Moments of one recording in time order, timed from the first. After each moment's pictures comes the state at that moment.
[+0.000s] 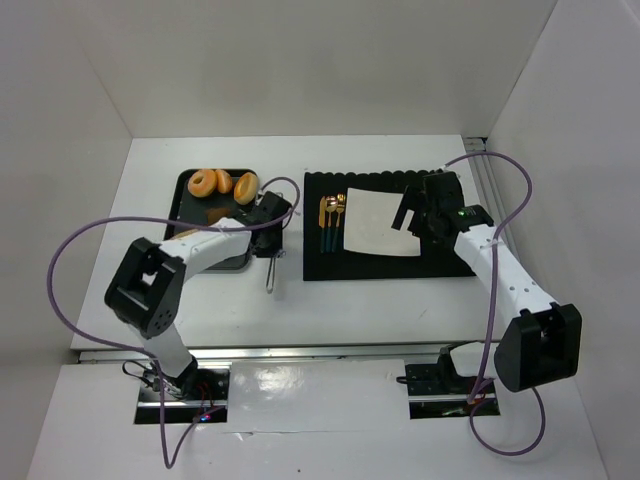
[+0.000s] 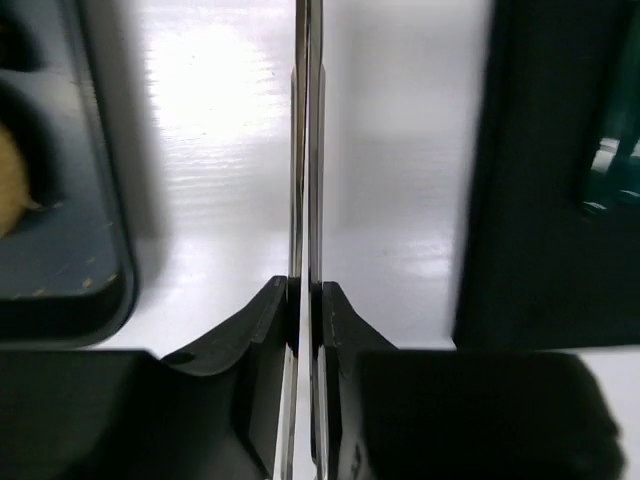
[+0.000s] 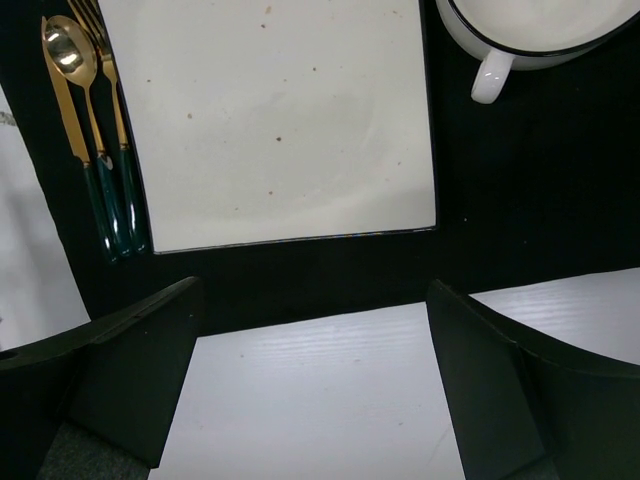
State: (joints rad) left arm -0.54 1.73 1.12 -0.48 -0.21 -0.53; right arm 0.20 1.28 1.05 -0.64 0.12 0.53
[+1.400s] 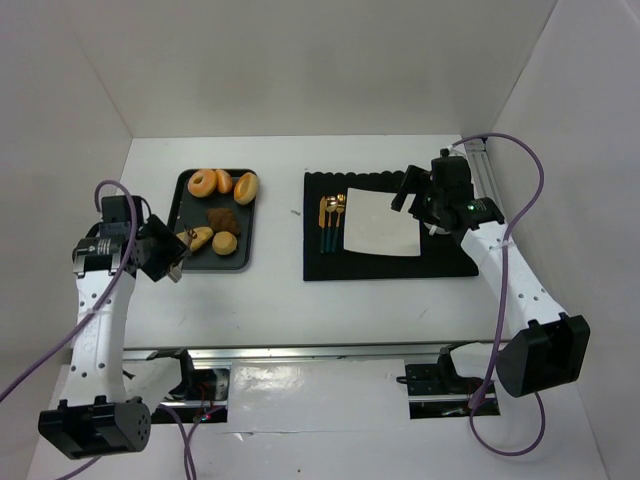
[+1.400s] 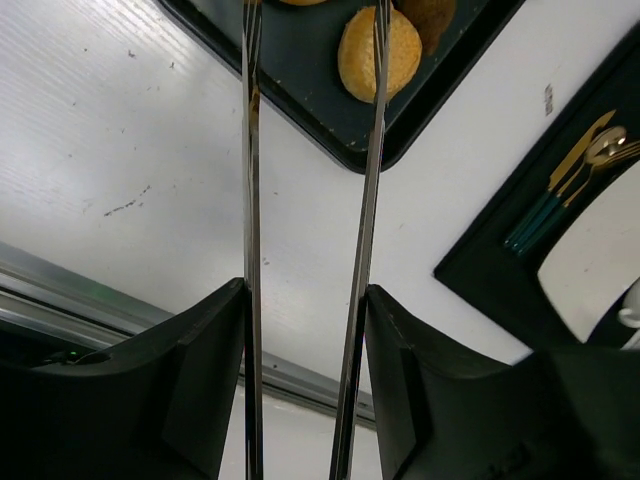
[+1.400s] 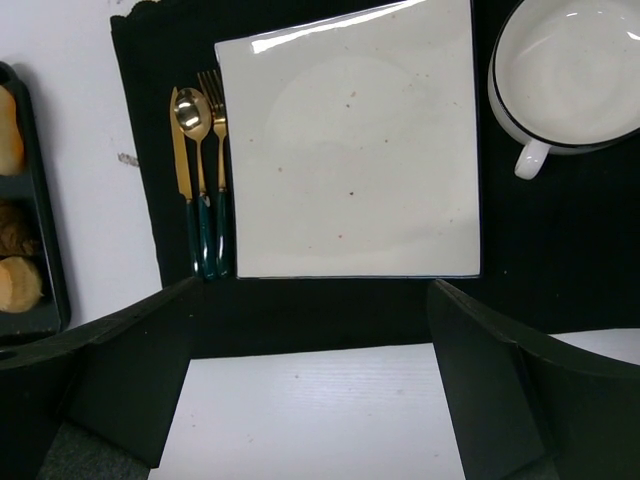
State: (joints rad) left arm 0.12 1.00 1.14 -1.12 0.03 -0.70; right arm 0.20 1.26 1.17 -0.61 0.07 0.52
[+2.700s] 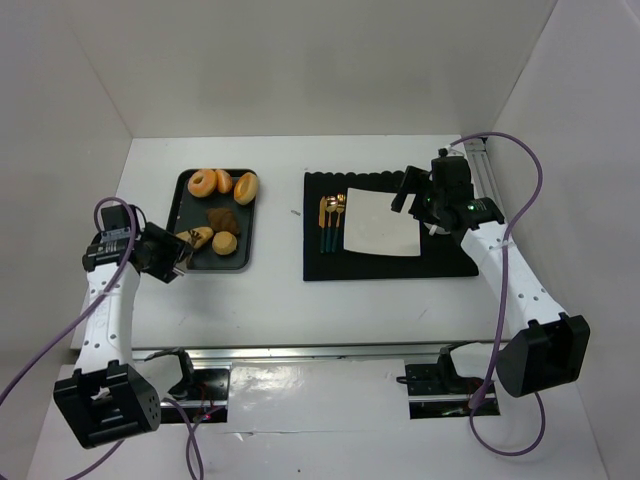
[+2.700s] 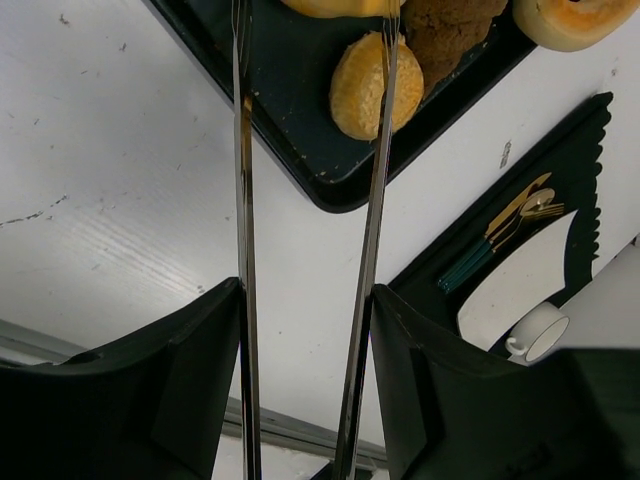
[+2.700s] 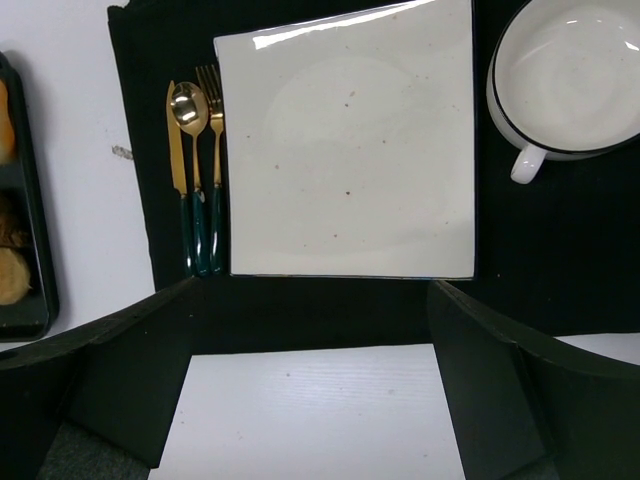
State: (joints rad) left arm 0.30 1.05 0.93 -0.89 0.22 -0.88; right arm 0.20 1.26 1.17 -0.61 0.07 0.49
